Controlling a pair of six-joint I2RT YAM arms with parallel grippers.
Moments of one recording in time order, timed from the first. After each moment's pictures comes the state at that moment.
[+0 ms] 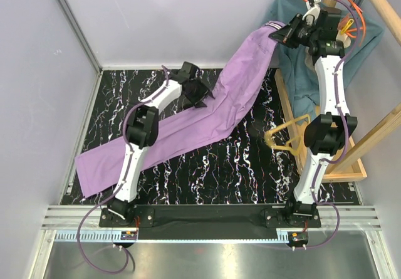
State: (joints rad) left arm -0.40 2.44 2.09 -0.62 0.29 -1.10; right arm -0.09 2.09 2.33 -0.52 -0.71 0.55
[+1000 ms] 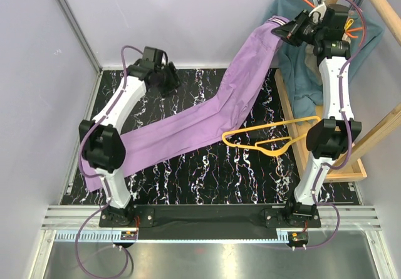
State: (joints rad) left arm -0.28 1.91 1.86 -0.77 0.23 -0.76; right arm -0.11 2.02 2.28 -0.49 -0.72 0.70
